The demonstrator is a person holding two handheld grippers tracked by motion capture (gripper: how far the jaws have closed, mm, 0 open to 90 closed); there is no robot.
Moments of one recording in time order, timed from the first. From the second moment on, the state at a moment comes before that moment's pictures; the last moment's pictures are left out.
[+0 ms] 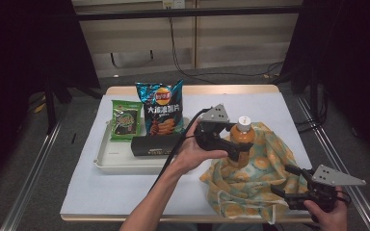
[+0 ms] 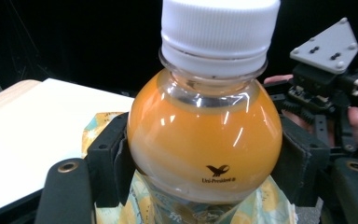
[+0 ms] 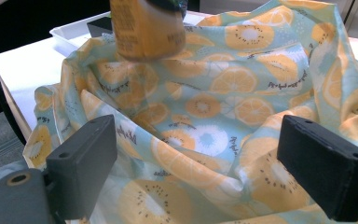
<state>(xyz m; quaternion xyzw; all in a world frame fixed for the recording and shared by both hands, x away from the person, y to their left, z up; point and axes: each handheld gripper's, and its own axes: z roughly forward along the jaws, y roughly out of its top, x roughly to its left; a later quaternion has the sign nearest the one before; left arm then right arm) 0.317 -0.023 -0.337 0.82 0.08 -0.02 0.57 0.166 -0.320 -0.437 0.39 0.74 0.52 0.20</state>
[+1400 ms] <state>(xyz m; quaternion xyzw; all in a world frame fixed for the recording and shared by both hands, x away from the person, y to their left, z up) 0.320 0.103 -0.321 0.81 0.20 0.07 0.55 0.168 -0.319 -0.439 0.39 0.74 0.52 0.20</state>
